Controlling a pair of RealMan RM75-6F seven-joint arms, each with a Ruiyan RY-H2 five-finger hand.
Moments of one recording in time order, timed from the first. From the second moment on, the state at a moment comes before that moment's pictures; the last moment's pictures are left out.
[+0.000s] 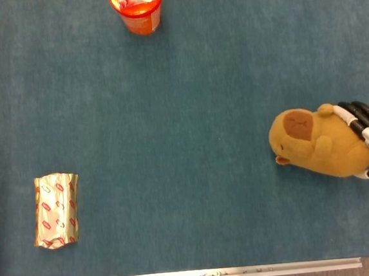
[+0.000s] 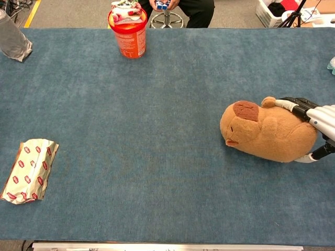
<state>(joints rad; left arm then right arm) -0.09 -1.16 -0.08 -1.63 1.37 1.45 0.08 0.25 -1.29 -0.07 -1.52 -1.57 1.12 -0.05</state>
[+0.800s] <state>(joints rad) -0.09 -1.14 -0.09 -1.69 1.37 1.45 0.07 0.22 -1.43 -0.02 -1.35 -1.69 1.42 0.09</state>
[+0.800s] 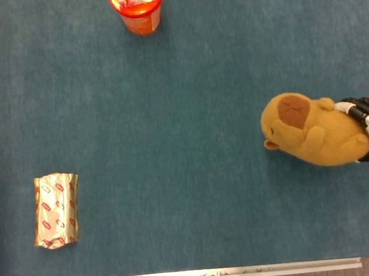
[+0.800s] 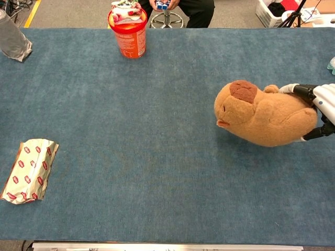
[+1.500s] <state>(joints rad) -0.23 -0.99 -0.16 -2.17 1.23 1.22 -0.06 0.31 -1.46 0.04 -1.36 -1.78 1.48 0.04</state>
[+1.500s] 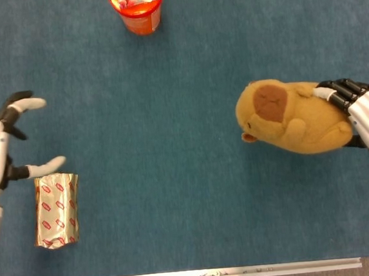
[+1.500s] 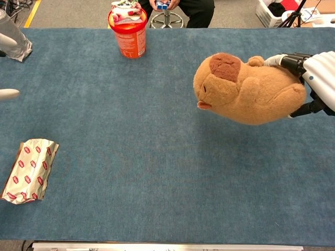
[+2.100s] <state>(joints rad) -0.41 -1.01 -0.24 -2.31 1.01 0.99 -0.23 0.40 -1.55 0.08 -1.29 -1.88 1.57 0.02</state>
